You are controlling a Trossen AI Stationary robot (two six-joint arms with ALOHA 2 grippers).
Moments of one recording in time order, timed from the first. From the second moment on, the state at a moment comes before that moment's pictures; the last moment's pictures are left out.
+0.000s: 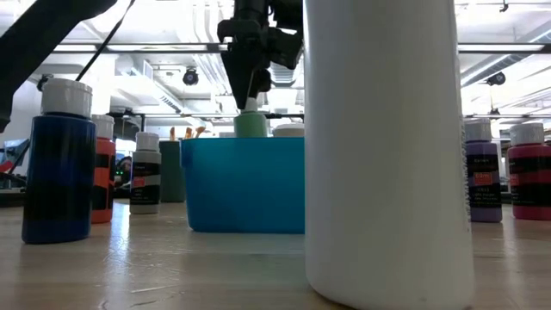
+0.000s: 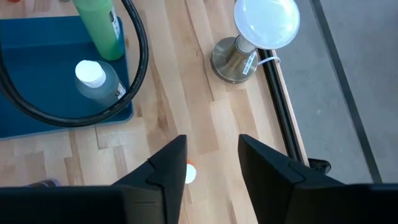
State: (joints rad) left arm 0.16 2.09 2.12 -1.56 0.05 0.19; right arm -0.41 1.37 1.63 -1.25 0.03 -0.21
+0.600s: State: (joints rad) left arm 0.16 2.07 2.12 -1.57 -0.03 0.21; right arm -0.41 1.37 1.63 -1.25 0.03 -0.22
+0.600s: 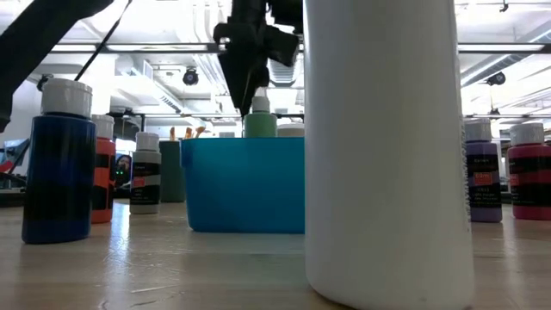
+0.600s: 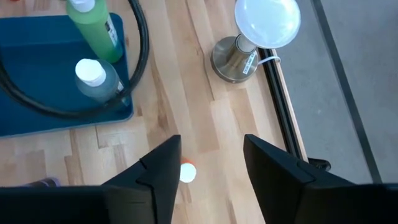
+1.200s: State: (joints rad) left arm 0.13 1.68 2.04 -1.48 -0.08 -0.02; right arm -0.22 1.38 1.63 -1.21 0.02 -0.17
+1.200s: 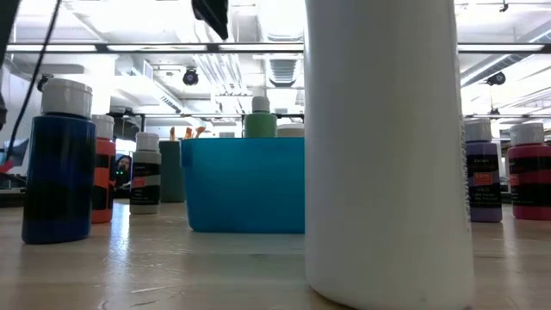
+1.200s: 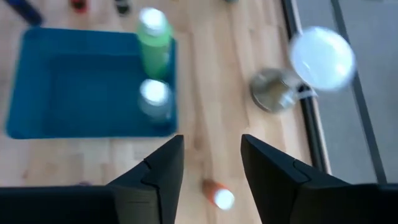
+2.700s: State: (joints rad) left arm 0.11 1.15 1.41 -1.16 -0.13 -0.10; right arm 0.45 2.04 2.14 -1.29 -0.03 0.44
